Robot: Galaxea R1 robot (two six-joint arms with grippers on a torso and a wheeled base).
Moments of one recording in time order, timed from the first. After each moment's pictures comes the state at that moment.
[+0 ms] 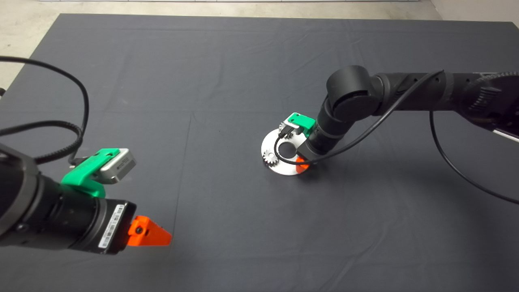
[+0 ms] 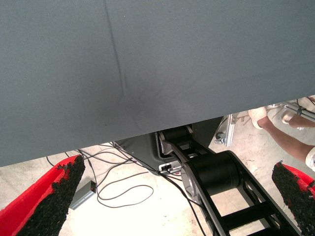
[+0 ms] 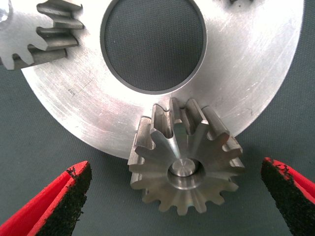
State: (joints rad) left arm -0.70 2.01 -0.36 -0.02 1.28 -1.52; right arm 0.31 2.71 -1.19 -0.36 -1.53 0.79
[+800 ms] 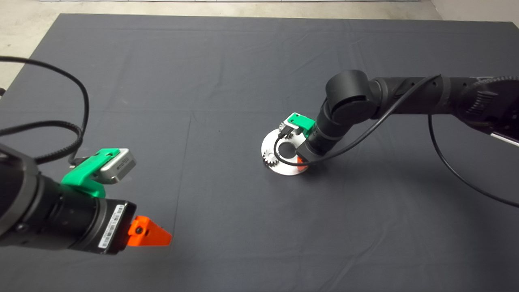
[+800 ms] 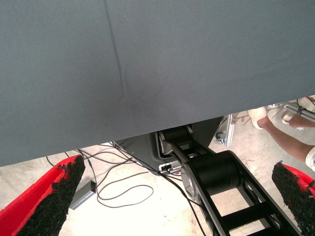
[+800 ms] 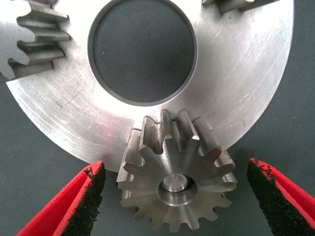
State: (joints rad) left arm -0.70 2.01 -0.36 -0.02 1.28 -1.52; right arm 0.30 2.71 -1.19 -0.41 -1.53 0.79
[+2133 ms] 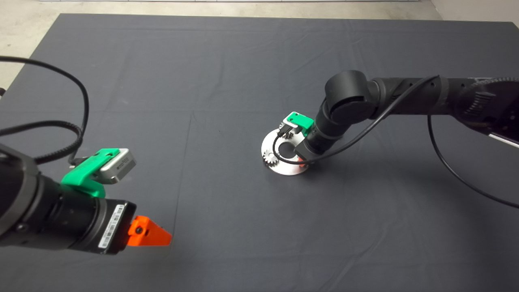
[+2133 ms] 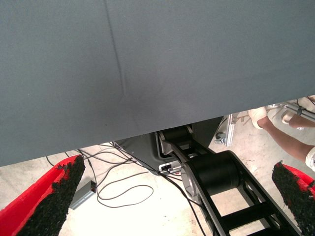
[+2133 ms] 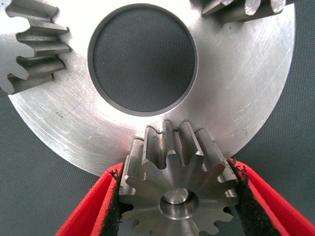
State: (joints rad) left arm -0.70 2.01 -0.36 -0.02 1.28 -1.52; right arm 0.30 2.71 -1.20 -0.42 -1.52 0.79
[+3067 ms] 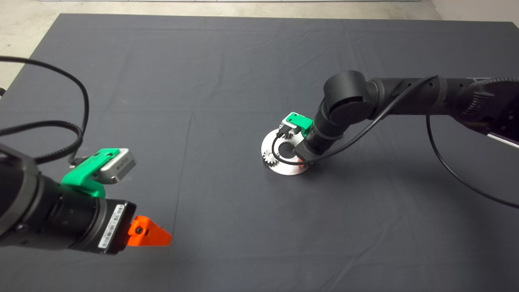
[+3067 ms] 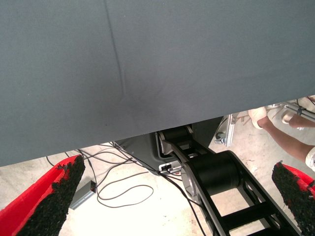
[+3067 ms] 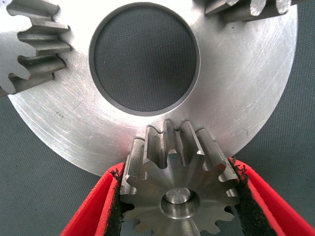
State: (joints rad) left arm -0.70 2.01 -0.36 -0.02 1.28 -1.52; right arm 0.30 2.72 -1.20 -0.43 -1.52 0.79
